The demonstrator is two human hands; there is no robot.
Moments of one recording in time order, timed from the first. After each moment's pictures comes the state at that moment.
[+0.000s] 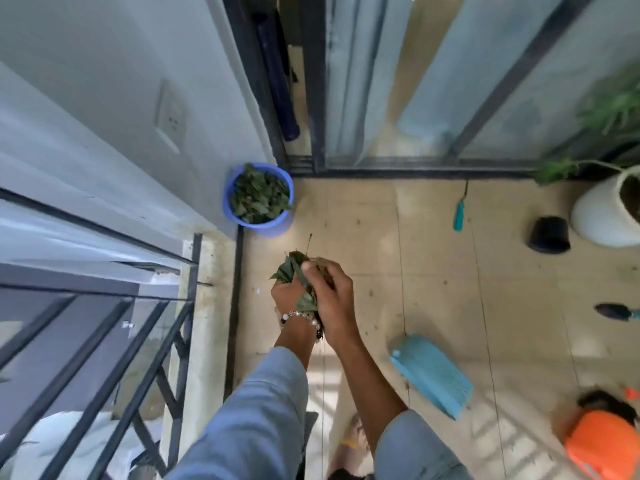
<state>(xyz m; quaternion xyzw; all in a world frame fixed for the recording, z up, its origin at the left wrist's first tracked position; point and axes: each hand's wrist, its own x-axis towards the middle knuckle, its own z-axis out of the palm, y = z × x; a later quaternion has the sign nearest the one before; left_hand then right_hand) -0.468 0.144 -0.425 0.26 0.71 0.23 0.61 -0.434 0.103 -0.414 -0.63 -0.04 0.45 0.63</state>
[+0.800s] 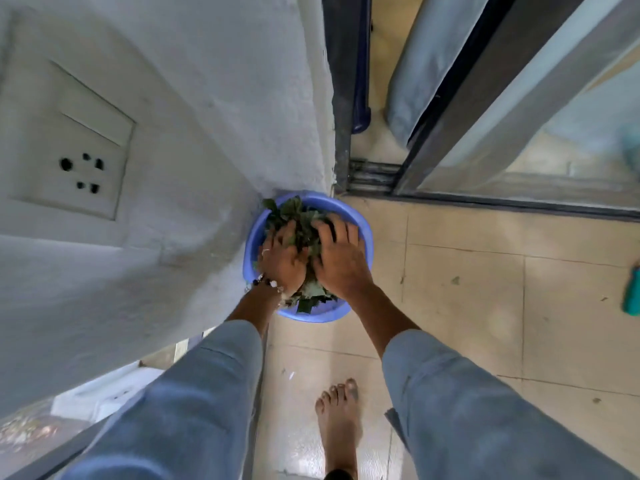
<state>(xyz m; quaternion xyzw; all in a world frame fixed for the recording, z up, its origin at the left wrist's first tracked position) -0.459 0.556 -0.744 0.76 0.53 -0.06 0.37 -0.349 0.497 -0.765 -0.79 -0.57 0.17 0.17</state>
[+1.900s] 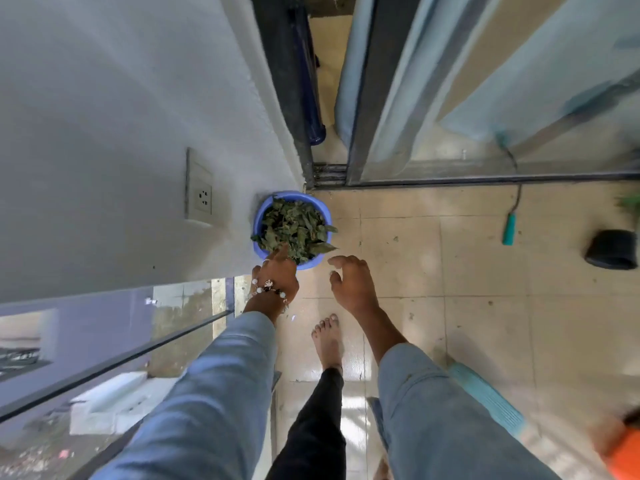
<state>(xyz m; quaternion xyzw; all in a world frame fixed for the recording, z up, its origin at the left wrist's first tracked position) -0.474 0.461 -0.489 0.81 0.45 -0.32 0.22 -0.365 0.354 -0.516 -0.84 -0.33 0.40 0.19</state>
